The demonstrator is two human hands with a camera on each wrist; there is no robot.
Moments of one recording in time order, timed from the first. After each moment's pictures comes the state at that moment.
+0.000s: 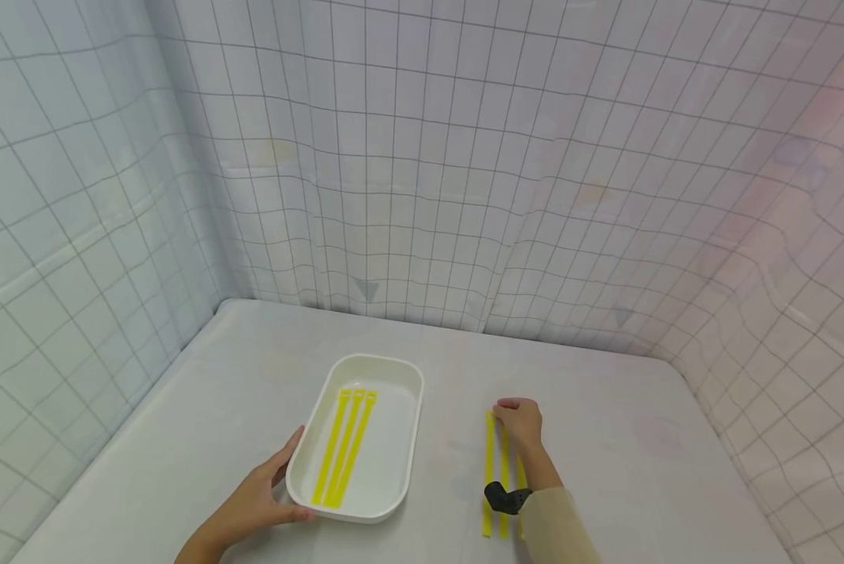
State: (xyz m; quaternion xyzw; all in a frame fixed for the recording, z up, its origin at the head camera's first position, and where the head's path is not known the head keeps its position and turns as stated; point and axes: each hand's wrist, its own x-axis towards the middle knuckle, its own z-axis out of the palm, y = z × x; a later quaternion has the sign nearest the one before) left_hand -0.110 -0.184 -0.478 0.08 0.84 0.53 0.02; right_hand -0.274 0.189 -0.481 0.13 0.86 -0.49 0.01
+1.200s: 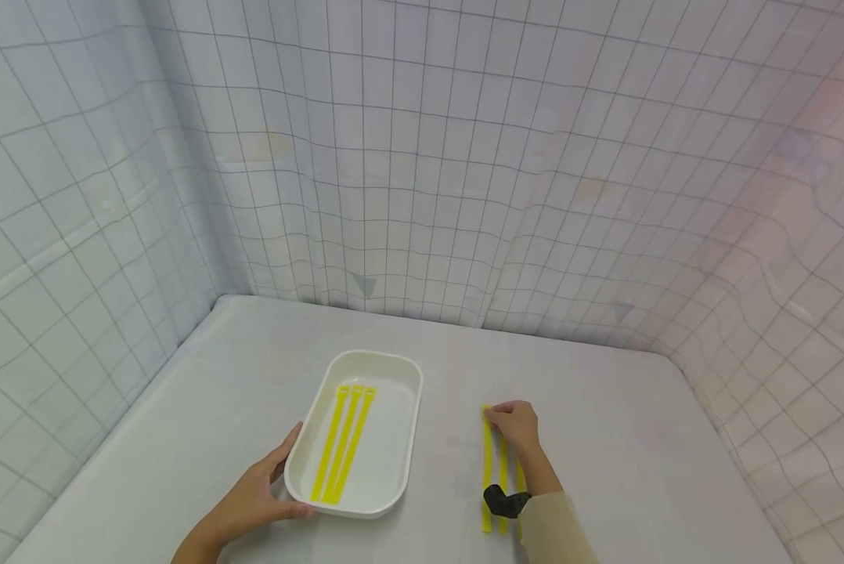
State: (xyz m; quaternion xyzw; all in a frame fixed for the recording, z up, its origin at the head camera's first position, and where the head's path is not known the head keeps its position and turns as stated) left_hand -0.110 -0.184 -0.479 0.09 0.85 0.53 0.02; right_hand -0.263 0.189 -0.484 0.12 0.87 -0.47 0.04
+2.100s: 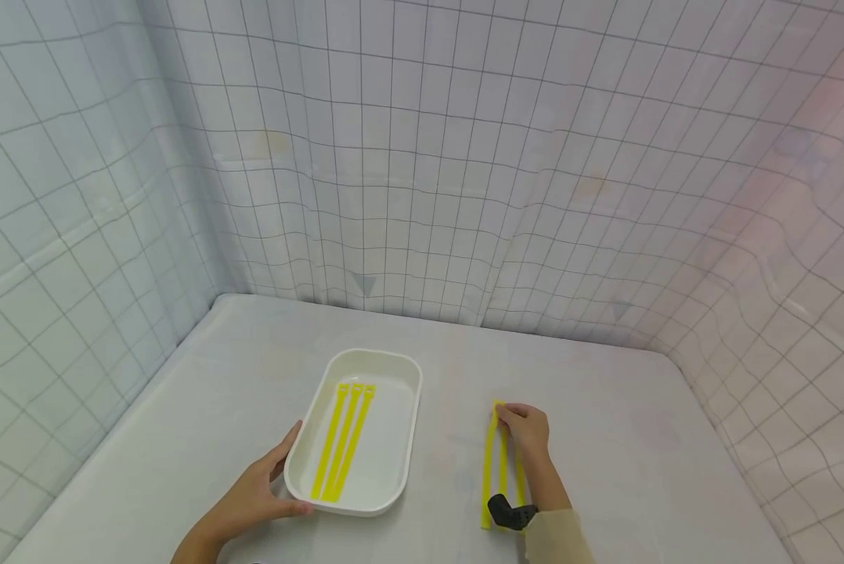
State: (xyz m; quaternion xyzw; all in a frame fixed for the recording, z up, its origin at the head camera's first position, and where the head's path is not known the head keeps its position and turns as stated) left_hand -0.111 -0.182 -0.477 0.07 0.85 0.52 0.03; right_hand -0.247 0.198 -0.480 0.13 0.80 -0.59 -0.01
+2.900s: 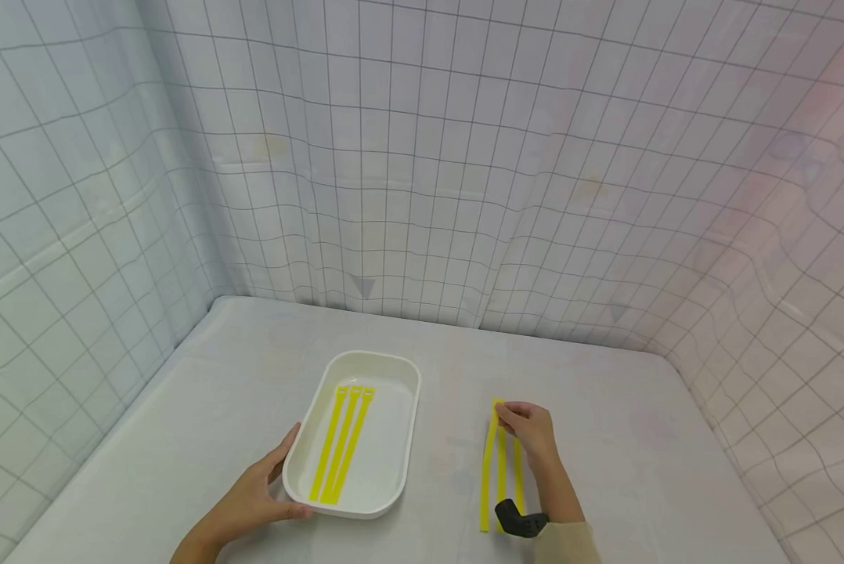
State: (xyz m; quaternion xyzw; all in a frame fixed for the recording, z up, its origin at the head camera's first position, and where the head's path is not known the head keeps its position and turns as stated) left_hand -0.111 -0.183 -0.479 0.08 0.84 0.53 0.03; right_hand -0.248 0.210 -0.473 0.12 0.78 -0.62 0.02
